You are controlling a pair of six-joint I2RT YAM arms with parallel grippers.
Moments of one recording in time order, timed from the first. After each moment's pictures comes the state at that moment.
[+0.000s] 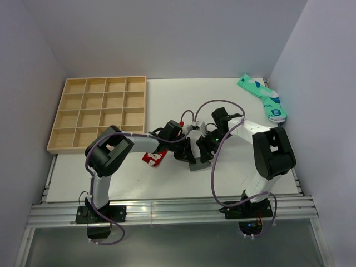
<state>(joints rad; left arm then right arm) -0.80 1.99 1.08 0.09 0.60 -0.69 0.30 1.70 1.00 -0.74 -0.65 -0.62</state>
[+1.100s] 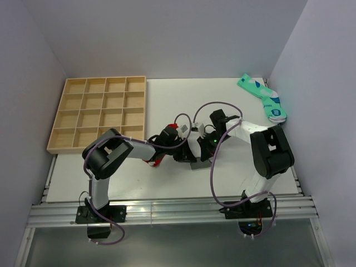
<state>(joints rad) -0.82 1.96 0.93 0.38 0.47 -0.90 0.32 1.72 0.98 -0.70 -0.66 -0.55</state>
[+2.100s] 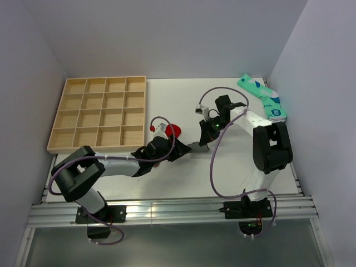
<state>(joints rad) -0.92 1.59 0.64 0.53 -0.07 -1.20 0.23 1.77 1.19 -0.78 -0.74 -0.43</state>
